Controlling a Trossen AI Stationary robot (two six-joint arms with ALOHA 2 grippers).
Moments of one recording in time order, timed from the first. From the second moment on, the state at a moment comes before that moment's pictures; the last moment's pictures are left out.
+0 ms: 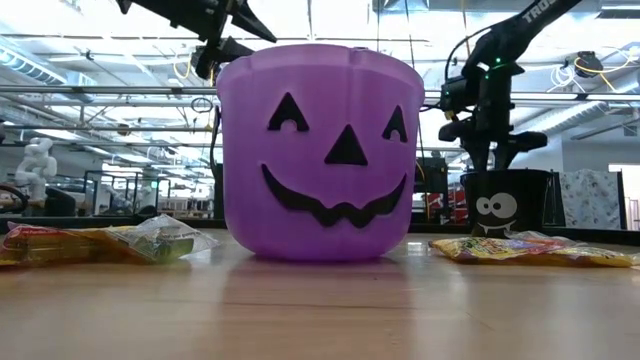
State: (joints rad) left arm 0.31 1.05 0.88 -0.07 -0.07 -0.54; right arm -0.99 1.54 1.18 -1.09 -0.05 0.49
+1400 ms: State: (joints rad) left arm 0.31 1.05 0.88 -0.11 -0.07 -0.54; right arm -1.01 1.54 0.97 -0.83 -0.05 0.44
